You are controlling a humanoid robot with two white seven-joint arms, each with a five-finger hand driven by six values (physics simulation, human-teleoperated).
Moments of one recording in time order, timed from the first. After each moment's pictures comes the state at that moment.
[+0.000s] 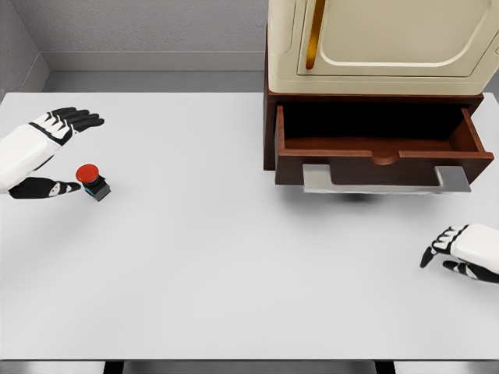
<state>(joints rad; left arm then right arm) -0.03 0.69 0.11 -1.69 -0.36 -0.61 -0.33 0.27 -1.27 0.22 -1.69 0.28 -0.61 0.08</state>
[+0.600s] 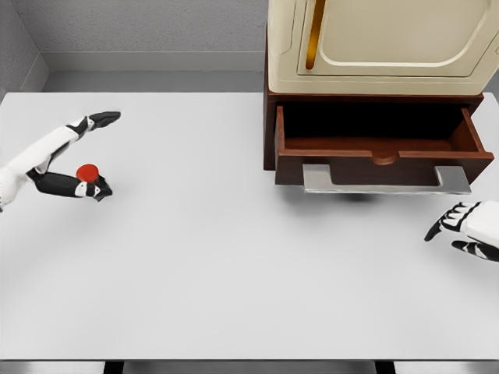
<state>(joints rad) -0.15 0.69 -0.08 -1.56 0.24 -0.32 -0.56 0.28 -1.26 0.12 -1.69 0.28 -0.61 0.08</state>
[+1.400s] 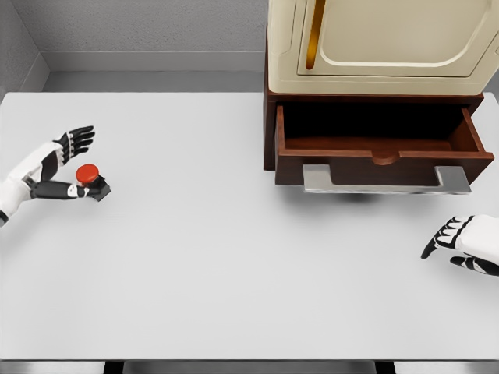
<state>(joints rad) -0.22 0.58 -0.07 -1.21 0.29 -0.22 -0.55 0.33 -1.33 0.13 -1.74 0.29 -0.61 0.07</state>
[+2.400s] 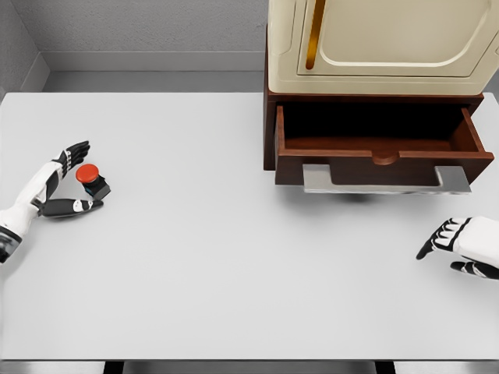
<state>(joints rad) -0.21 0.49 -0.05 -0.99 0.17 -0.53 -0.44 0.35 -1.35 0.13 -1.77 0.29 -0.61 0.07</state>
